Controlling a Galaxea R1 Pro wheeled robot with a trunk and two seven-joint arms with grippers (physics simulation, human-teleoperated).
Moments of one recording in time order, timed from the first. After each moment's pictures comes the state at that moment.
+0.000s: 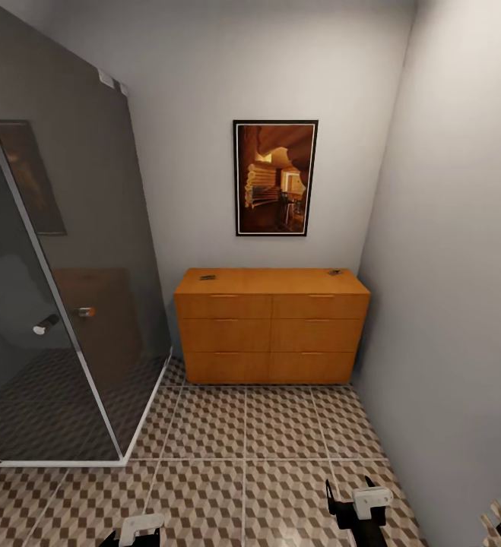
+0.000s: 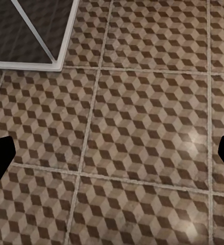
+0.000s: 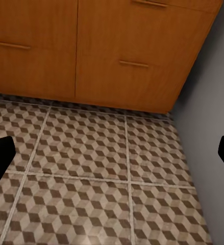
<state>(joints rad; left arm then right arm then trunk) -0.36 0.04 -0.59 -0.20 0.57 -0.32 0.27 -0.42 -0.01 0.21 -0.06 0.02 -0.83 -0.21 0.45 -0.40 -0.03</state>
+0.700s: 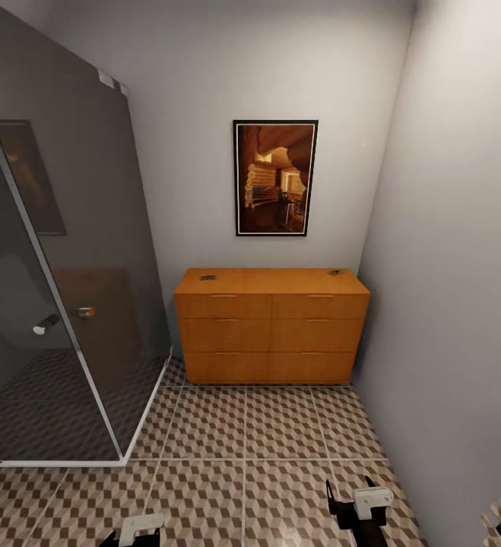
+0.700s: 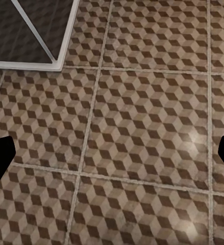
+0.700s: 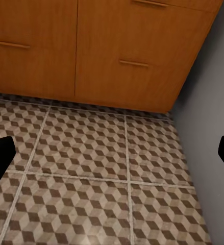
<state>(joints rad) -0.36 0.04 -0.59 -0.20 0.57 -0.32 0.27 -0.42 -0.01 0.21 -0.06 0.02 -0.82 -0.21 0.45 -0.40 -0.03</state>
